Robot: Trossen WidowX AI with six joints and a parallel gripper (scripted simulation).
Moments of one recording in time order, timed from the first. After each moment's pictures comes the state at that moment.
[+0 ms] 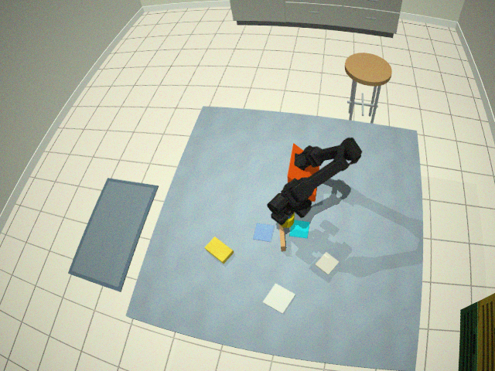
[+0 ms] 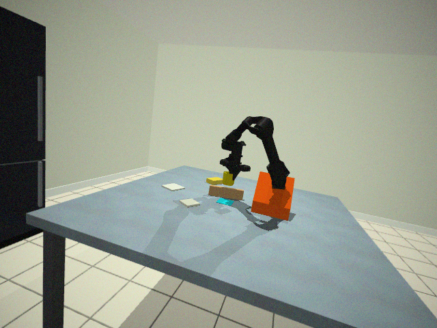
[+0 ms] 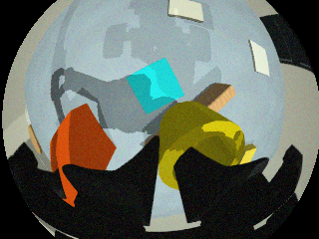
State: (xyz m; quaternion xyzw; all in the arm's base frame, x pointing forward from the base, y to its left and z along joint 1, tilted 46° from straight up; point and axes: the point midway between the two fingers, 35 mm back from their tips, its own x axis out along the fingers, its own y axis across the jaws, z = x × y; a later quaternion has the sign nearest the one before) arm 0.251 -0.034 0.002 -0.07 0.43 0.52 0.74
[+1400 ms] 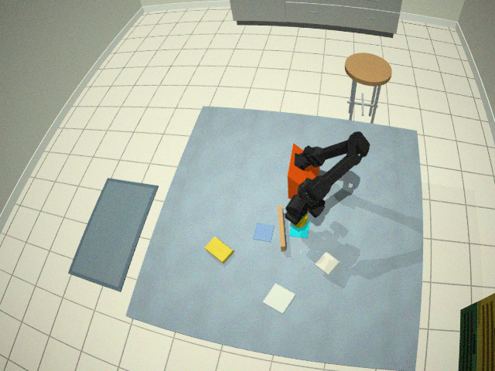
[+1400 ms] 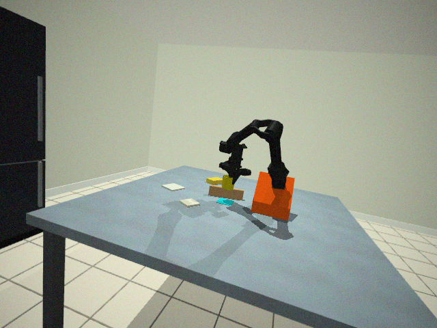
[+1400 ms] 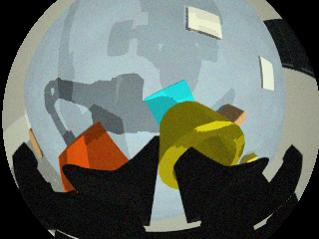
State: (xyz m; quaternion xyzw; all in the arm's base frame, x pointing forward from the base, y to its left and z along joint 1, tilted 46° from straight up) arm 0.243 0.012 0.034 -0.07 0.43 0.52 0.74
